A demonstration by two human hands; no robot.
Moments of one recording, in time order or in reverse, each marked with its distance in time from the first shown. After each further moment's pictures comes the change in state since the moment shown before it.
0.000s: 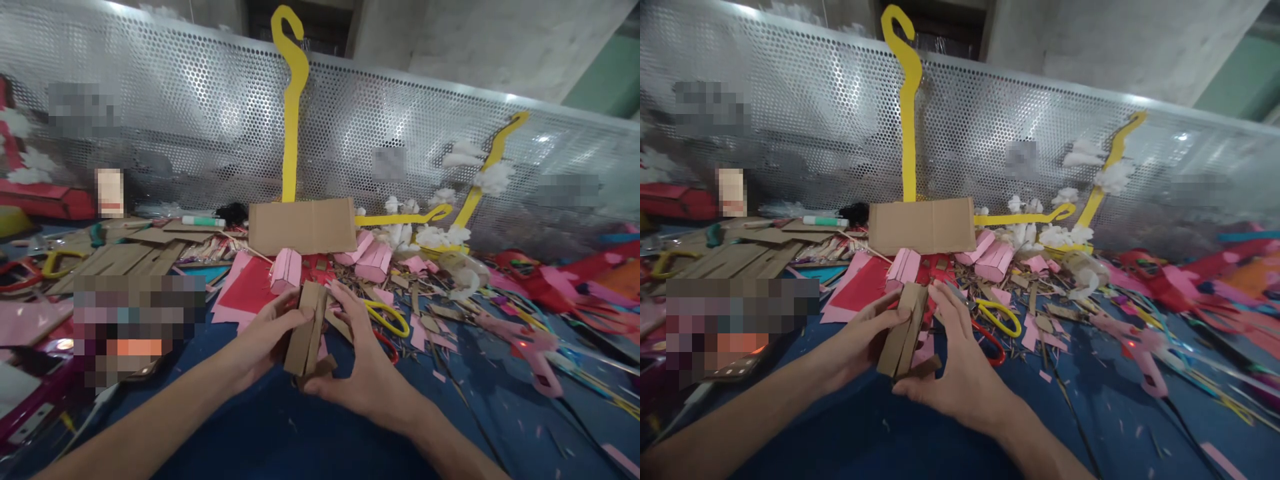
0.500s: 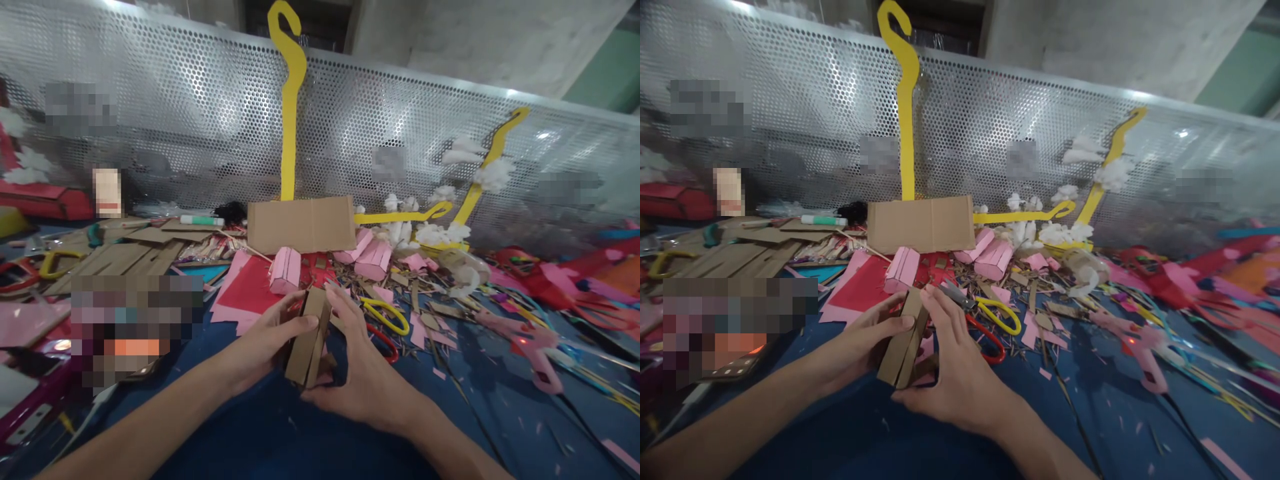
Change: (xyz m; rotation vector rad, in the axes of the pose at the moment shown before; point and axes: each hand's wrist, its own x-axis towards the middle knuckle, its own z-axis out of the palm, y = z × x) left_hand -0.006 0.000 0.001 0.032 -0.070 -0.062; right_hand -0.001 -0.002 0.001 -0.171 -0.081 -0.037
